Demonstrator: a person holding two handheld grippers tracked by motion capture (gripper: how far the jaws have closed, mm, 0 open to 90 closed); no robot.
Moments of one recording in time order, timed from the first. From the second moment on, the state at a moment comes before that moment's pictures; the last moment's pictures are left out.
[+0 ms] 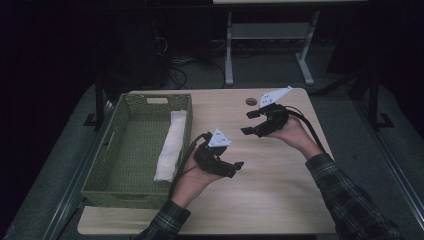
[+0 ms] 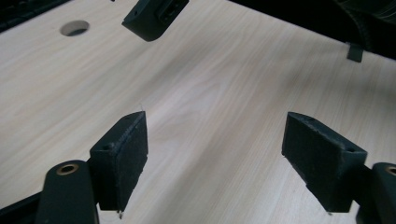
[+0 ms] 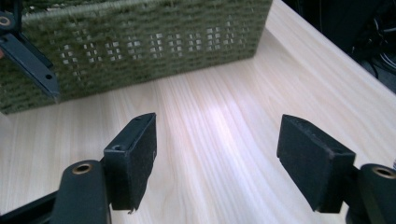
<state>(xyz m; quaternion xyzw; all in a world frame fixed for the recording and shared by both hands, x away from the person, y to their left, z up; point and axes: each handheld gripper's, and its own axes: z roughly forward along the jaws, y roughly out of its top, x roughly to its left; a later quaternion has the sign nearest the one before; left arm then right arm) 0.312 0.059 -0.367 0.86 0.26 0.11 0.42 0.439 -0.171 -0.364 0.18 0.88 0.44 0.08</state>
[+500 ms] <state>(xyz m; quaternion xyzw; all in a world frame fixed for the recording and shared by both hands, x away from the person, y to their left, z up) 0.308 0.035 -0.426 0.88 0.26 0.10 0.39 0.399 -0.215 -0.418 0.25 0.87 0.42 0.09</state>
